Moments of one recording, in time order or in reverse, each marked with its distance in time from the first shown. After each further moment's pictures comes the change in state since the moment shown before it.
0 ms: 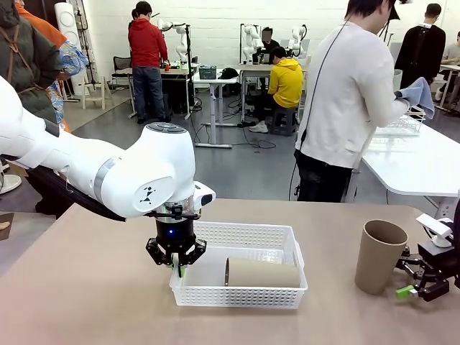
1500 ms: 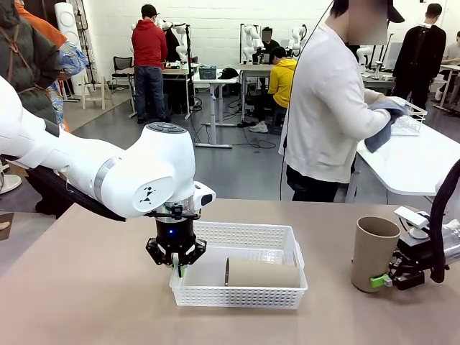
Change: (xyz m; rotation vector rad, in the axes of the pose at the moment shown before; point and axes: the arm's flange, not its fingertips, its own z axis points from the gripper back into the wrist) left arm 0.000 0.000 0.000 0.000 0.000 0.000; right arm 0.019 -0.023 -0.030 0.042 -0.058 -0.010
